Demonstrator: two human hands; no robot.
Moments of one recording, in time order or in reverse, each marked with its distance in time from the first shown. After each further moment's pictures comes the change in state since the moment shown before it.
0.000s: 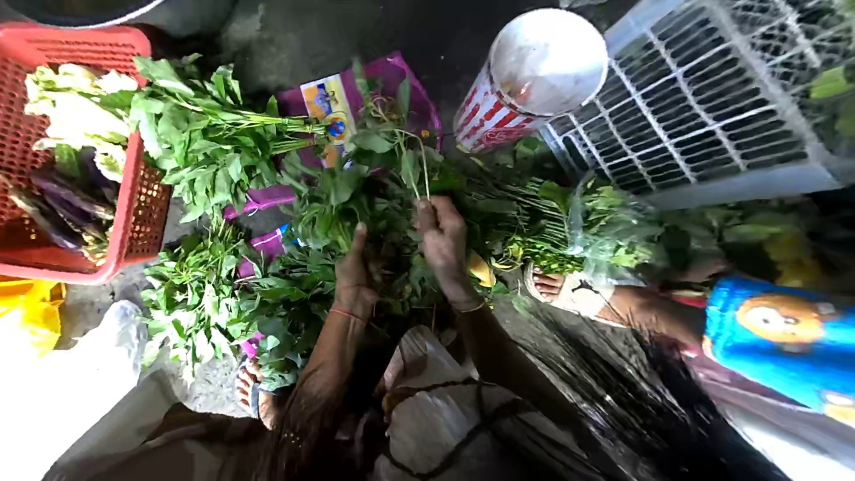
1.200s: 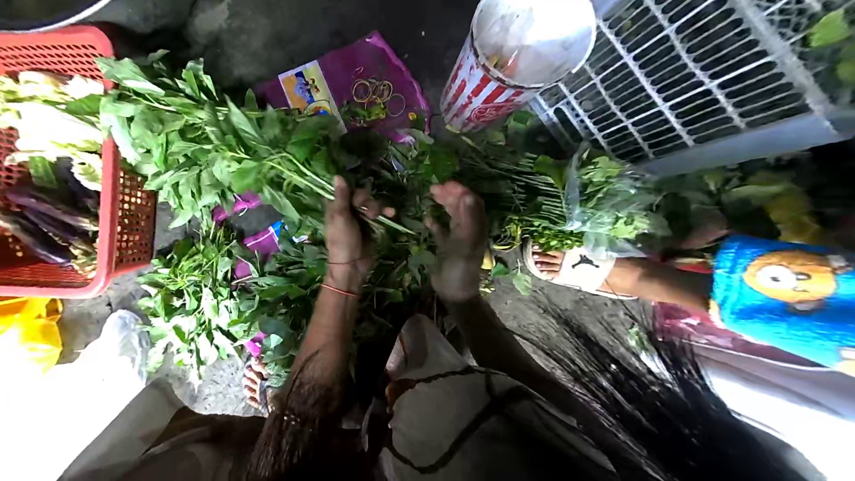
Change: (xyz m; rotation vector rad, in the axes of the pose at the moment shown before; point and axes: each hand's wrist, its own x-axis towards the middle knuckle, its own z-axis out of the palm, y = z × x) left_hand -0.010 0.026 0.020 0.000 -0.498 0.405; right_hand -0.030 0.001 -0.009 0.617 0.076 -0.012
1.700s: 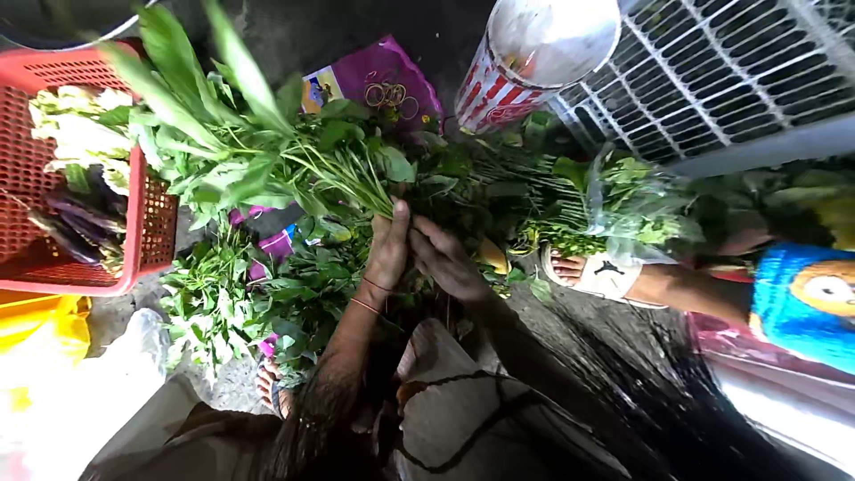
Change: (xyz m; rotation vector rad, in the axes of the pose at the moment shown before) left_hand -0.013 -0.022 -0.008 0.708 -0.130 0.106; right_hand 0.000 -0.004 0.001 -0.410 -0.471 0.091
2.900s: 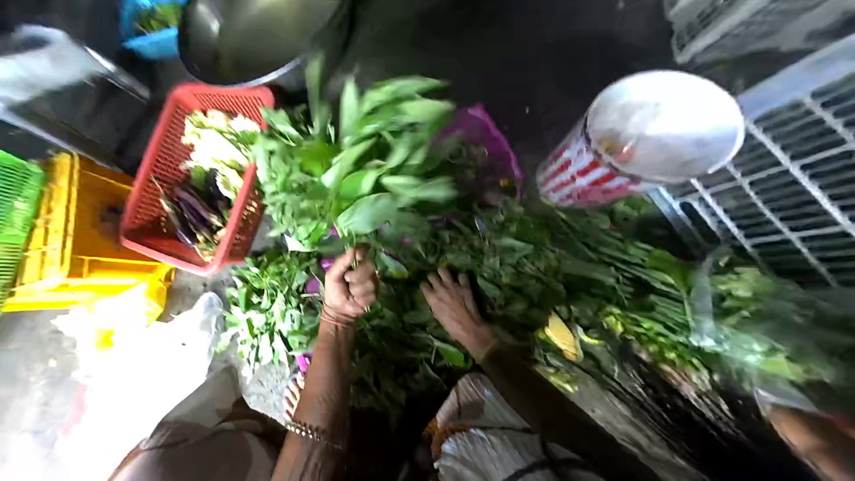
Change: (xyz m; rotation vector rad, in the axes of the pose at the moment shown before) left_hand -0.006 -0.013 -0.143 -1.315 -0.402 0.081; right_hand 0.061 0.045 0.062 -1.099 -0.373 -0.209
